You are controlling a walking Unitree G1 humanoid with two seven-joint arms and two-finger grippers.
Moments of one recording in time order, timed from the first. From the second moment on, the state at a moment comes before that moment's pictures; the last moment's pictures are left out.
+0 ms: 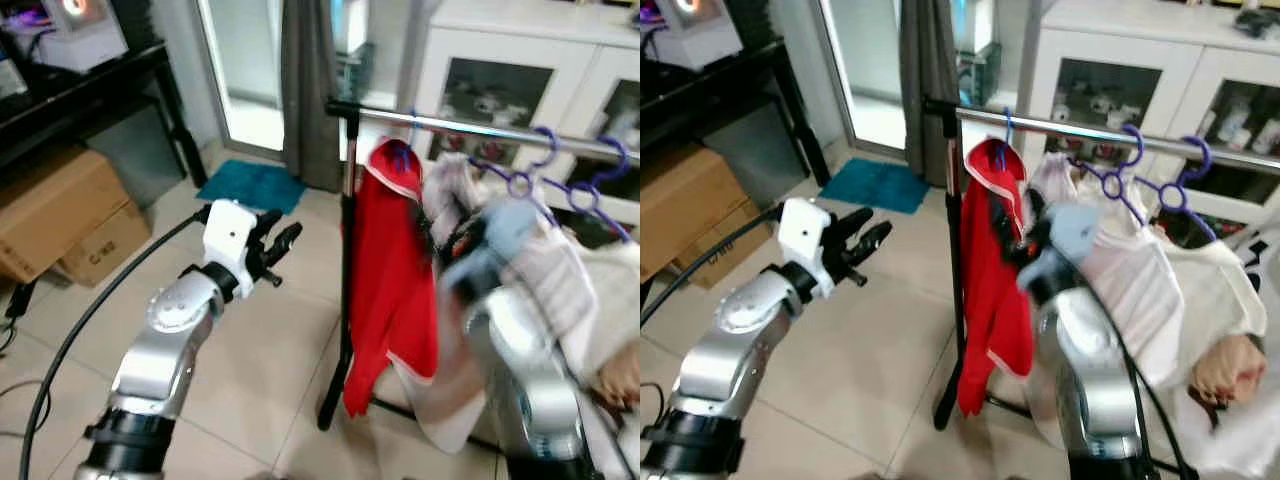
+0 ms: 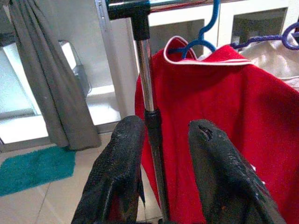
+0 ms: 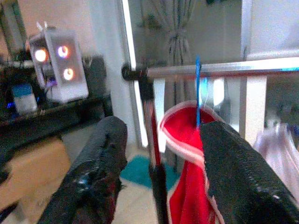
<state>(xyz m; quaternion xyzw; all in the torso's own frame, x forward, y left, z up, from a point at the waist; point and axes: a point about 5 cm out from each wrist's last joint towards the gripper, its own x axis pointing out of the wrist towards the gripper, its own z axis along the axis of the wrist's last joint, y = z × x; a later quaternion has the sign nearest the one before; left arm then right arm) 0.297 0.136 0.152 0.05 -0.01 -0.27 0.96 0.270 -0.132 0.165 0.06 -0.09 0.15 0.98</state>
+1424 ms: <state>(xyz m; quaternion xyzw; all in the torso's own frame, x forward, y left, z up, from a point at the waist) 0.301 0.133 0.146 0.05 0.00 -0.26 0.97 0.267 -0.163 0.162 0.04 -0.02 0.00 1.00</state>
